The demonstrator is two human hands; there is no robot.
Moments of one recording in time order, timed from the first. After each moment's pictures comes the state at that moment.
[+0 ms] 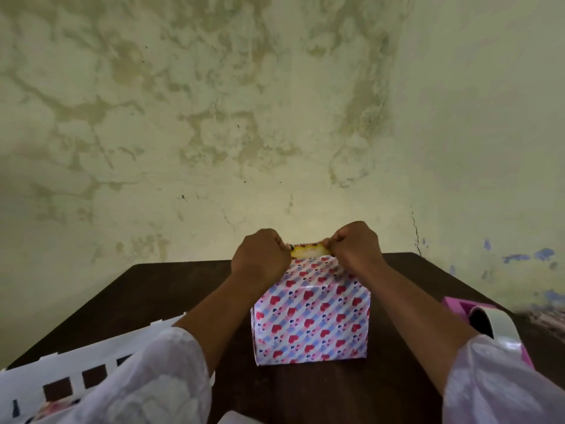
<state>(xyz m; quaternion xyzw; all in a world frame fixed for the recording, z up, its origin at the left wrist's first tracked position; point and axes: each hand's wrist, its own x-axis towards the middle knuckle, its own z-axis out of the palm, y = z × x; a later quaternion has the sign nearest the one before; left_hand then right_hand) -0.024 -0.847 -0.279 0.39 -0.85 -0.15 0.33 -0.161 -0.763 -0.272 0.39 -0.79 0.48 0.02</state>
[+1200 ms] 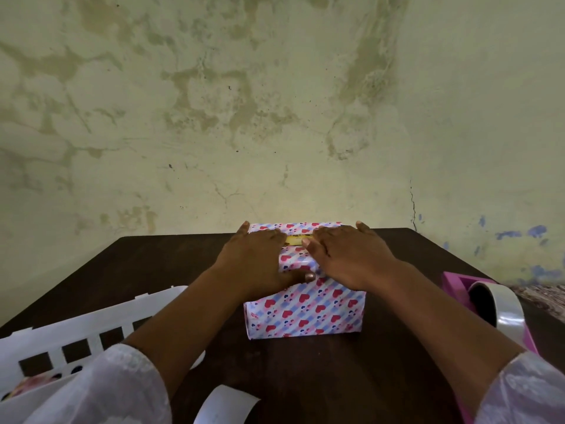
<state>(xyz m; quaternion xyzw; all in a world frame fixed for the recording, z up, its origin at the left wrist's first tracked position) -0.011 -0.844 -0.309 0.29 -0.95 0.08 0.08 -0.142 -0.735 -0.296 0.56 -0.82 0.02 0.11</state>
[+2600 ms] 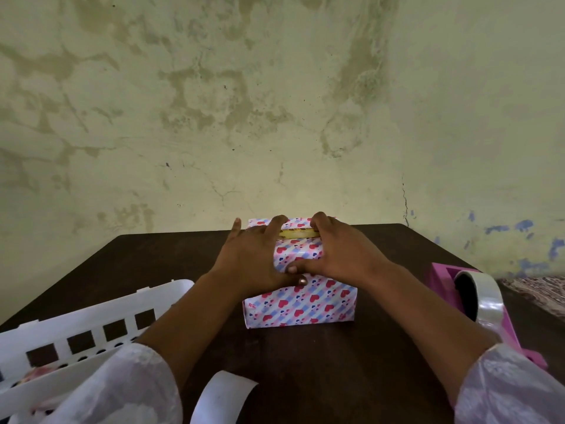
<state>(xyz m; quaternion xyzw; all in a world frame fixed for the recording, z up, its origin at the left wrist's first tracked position) -0.005 -0.839 -0.316 0.26 -0.95 0.04 0.16 -0.139 -0.731 -0.303 0.58 -0.79 0.16 0.10</state>
